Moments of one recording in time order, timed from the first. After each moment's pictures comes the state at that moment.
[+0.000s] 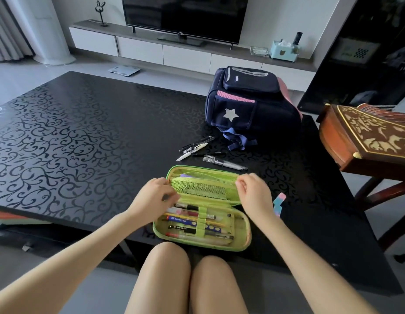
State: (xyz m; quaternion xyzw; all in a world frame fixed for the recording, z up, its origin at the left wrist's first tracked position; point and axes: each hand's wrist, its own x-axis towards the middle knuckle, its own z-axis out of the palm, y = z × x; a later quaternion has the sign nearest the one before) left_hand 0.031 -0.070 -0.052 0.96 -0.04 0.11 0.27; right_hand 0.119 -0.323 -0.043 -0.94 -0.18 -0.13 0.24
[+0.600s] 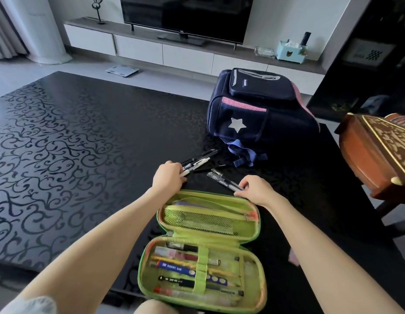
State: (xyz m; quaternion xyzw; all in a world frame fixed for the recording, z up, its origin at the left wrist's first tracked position) left_hand 0.195 -0.063 -0.072 0.96 0.15 0.05 0.24; right_hand 0.256 -0.303 -0.056 -0.96 -0.14 0.16 0.18
